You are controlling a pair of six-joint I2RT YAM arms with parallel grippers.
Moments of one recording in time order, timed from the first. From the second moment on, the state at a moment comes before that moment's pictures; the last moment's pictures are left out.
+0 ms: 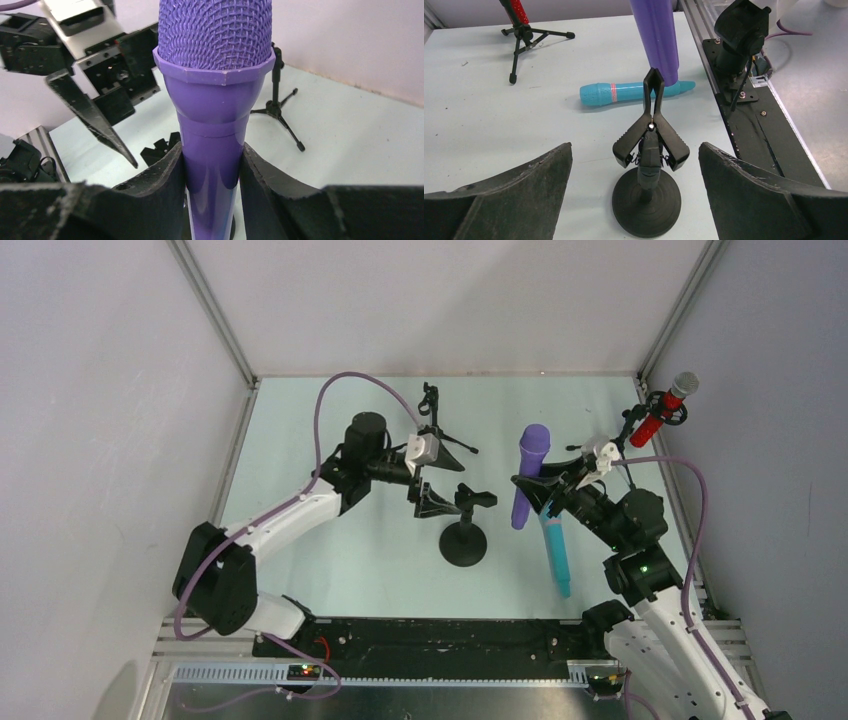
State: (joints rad) left arm -0.58 1.42 0.98 0.15 1.08 0.28; right arm 0.37 0.58 0.60 0.11 -0.41 0.22
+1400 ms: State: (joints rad) left arm -0.63 1.56 1.04 0.15 1.05 0.09; right arm 0.46 0.76 0.59 0.36 -0.47 0.21
